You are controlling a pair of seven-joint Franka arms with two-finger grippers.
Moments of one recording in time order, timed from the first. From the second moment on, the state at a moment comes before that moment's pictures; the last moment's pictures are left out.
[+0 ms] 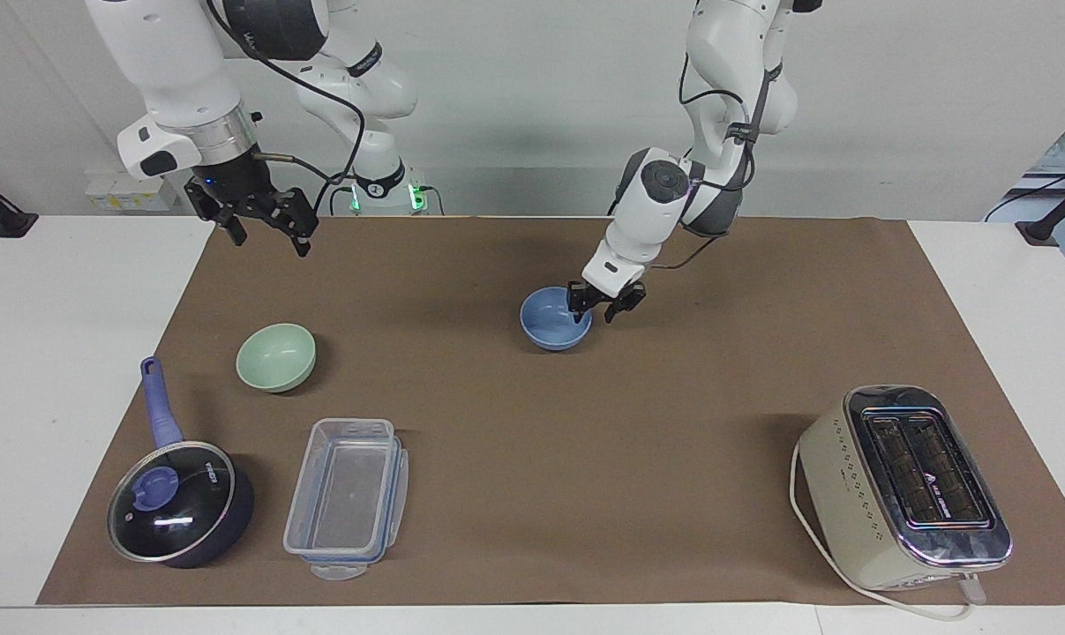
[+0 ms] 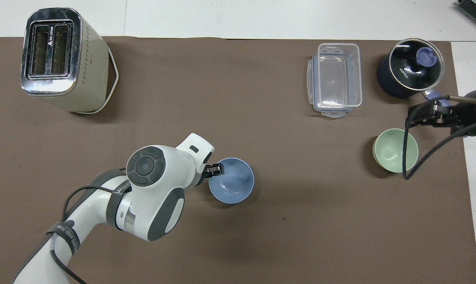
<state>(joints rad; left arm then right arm) -0.59 0.12 0.00 -2.16 -0.26 2.39 -0.52 -0.05 0.01 0.07 -1.57 -0.01 1.60 0.25</state>
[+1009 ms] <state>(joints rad) -0.10 0.09 0.01 -1.90 -0.20 2.02 0.02 -0.14 0.12 0.07 -1.83 -0.01 2.01 0.03</state>
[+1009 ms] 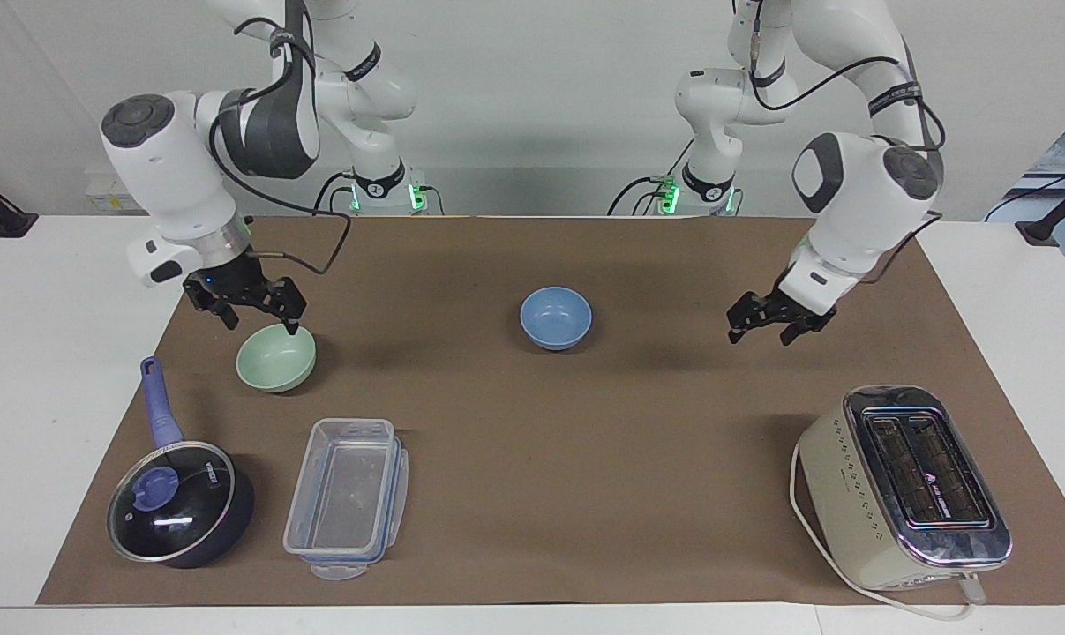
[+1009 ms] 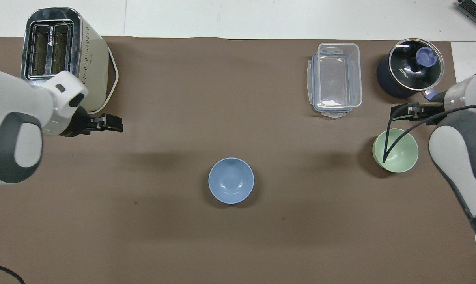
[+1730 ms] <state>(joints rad) 0.00 0.03 0.01 -1.66 -0.05 1.69 0.10 -0.29 0.19 0.07 -2.04 -0.01 2.28 -0.21</state>
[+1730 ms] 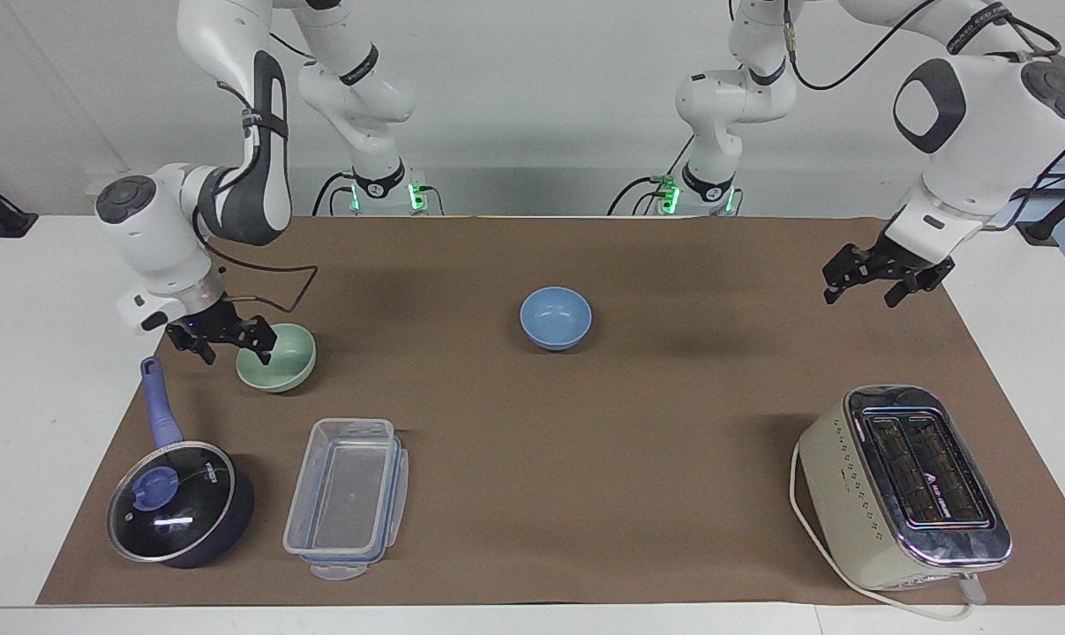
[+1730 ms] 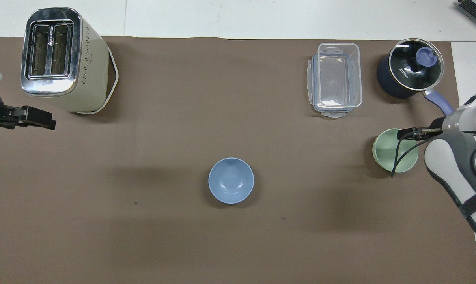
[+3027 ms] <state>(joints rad) 0.00 -0.02 0.00 -1.63 0.00 1.59 0.08 -0.32 0.20 0.07 -2.09 0.00 2.29 -0.25</state>
